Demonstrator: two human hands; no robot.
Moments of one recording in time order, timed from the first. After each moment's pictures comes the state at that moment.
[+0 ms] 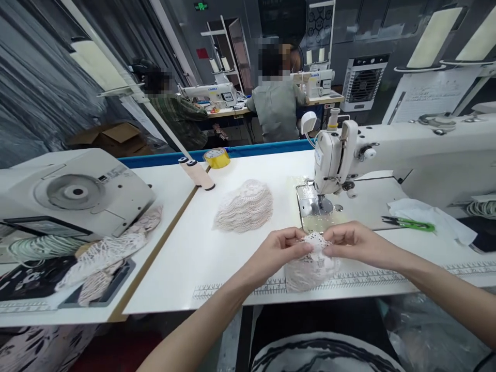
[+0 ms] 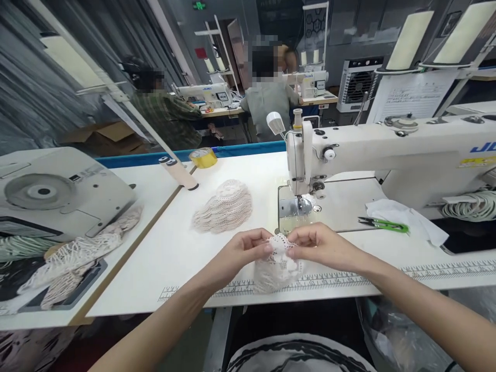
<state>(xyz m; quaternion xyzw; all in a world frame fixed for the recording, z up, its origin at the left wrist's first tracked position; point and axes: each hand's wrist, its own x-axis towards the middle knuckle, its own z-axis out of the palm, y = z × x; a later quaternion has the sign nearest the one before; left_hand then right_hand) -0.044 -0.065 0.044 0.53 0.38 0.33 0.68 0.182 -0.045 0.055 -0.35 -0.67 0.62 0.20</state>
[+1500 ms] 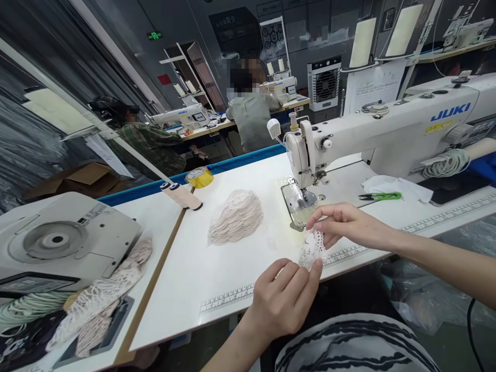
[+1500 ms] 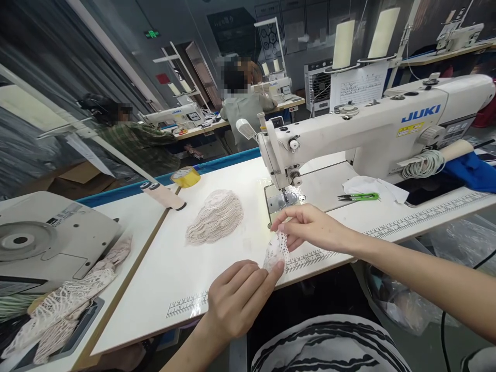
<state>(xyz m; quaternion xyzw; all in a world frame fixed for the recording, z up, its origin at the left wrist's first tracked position) -0.037 -0.122 0.033 0.89 0.18 0.37 -0.20 0.172 -0.077 0.082 -0.41 -0.61 0.60 0.31</state>
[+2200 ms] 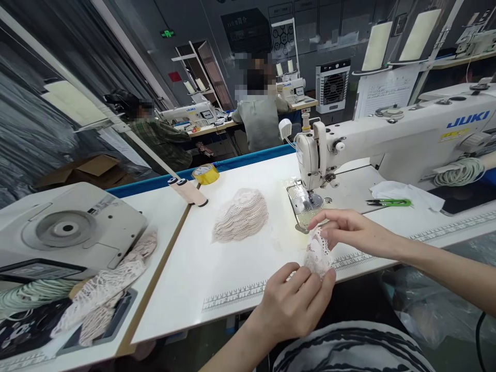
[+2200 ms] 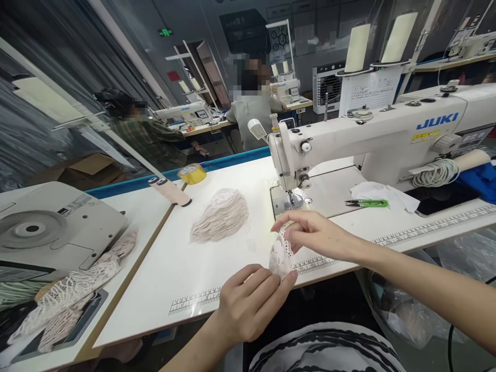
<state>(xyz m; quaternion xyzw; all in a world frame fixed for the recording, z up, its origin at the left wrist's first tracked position) -0.032 -0.122 0.026 0.89 0.17 0.38 -0.20 0.168 -0.077 0.079 -0.38 -0.67 0.57 0.29</state>
